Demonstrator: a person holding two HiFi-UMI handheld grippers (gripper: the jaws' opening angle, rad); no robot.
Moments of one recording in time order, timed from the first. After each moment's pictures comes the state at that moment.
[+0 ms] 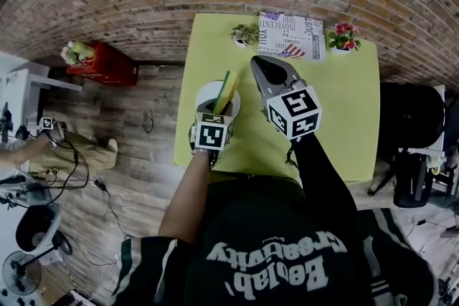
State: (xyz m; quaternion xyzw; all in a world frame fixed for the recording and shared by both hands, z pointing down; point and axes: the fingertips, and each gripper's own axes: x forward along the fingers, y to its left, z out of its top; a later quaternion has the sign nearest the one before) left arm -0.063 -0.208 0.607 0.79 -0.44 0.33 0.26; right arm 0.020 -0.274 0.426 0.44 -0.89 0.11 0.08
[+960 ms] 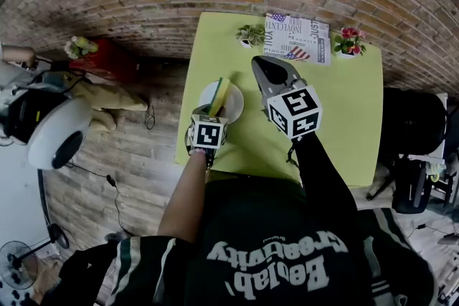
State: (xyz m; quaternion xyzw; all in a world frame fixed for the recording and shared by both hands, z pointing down) left arm -0.101 -0.201 0.646 0.75 -0.47 0.37 0.28; right arm 0.009 -0.281 0.432 0.43 -0.89 0.11 0.09
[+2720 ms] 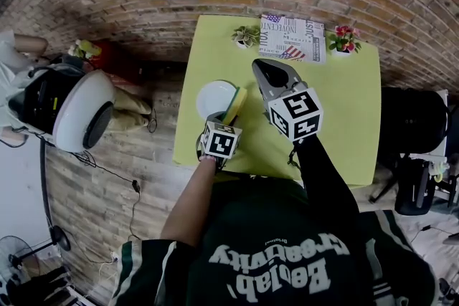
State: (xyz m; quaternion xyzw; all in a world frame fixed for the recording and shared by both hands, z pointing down) left arm -0.039 -0.162 0.645 0.78 -0.42 0.38 0.26; right arm 0.030 -0.258 0.421 0.42 -0.90 0.10 0.08
